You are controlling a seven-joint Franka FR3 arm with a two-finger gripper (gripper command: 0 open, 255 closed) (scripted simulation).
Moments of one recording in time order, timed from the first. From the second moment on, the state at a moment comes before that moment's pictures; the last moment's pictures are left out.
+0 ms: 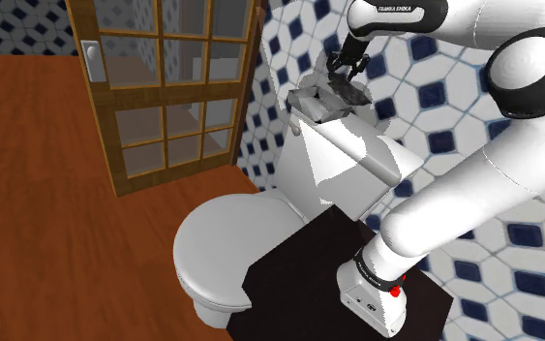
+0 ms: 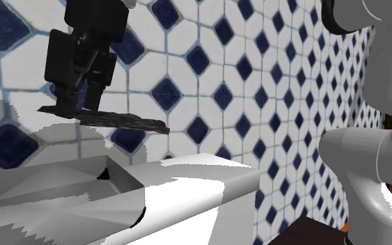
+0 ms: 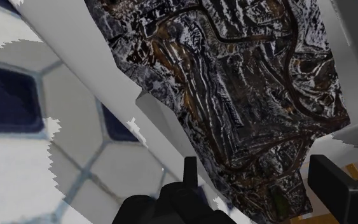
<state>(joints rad) -0.19 -0.17 -0.27 -1.93 -0.22 2.03 0.22</state>
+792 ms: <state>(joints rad) -0.18 0.09 -0.27 -1.70 -0.15 2.05 0.22</state>
